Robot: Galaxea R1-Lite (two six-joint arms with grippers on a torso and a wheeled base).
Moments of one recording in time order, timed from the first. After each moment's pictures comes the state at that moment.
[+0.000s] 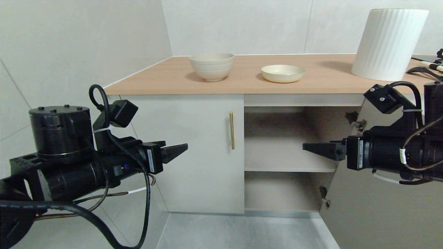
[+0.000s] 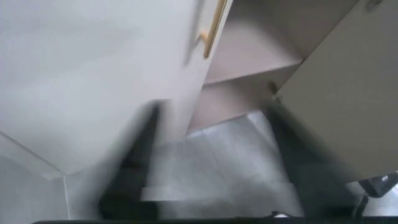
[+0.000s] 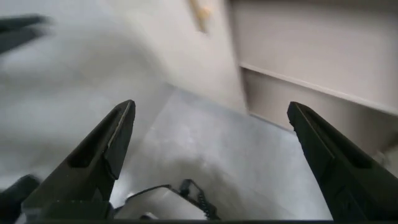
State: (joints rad) left arm -0.35 1.52 -0.67 -0.56 -0.17 -0.18; right arm 0.49 1.42 -0.85 -0.21 0.11 0.24
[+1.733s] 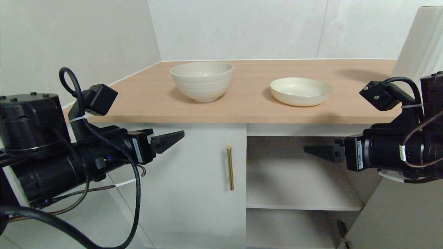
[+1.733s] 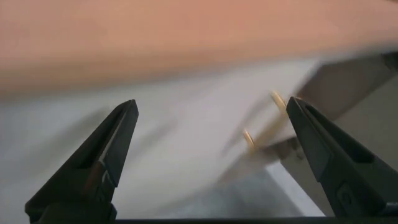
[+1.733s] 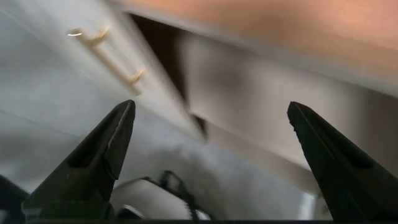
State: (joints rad) left arm -0.35 1.44 -0.69 -0.57 -0.16 -0.20; right arm 0.55 1.41 -0.94 -0.06 -0.01 0.17
